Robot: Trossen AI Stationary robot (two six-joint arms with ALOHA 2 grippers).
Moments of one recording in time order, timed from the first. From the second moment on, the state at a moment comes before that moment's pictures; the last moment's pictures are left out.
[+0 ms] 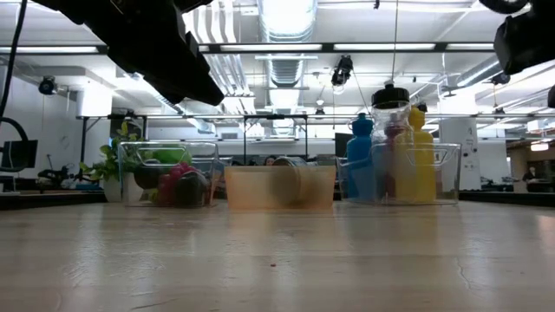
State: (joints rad) left arm -0.44 1.57 0.87 -0.05 -0.25 -0.31; right arm 0.72 1.52 0.92 -0.82 0.10 1.30
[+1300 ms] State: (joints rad) left arm -0.44 1.57 0.87 -0.04 -0.25 -0.31; right arm 0.70 1.67 0.93 -0.75 0.07 1.22
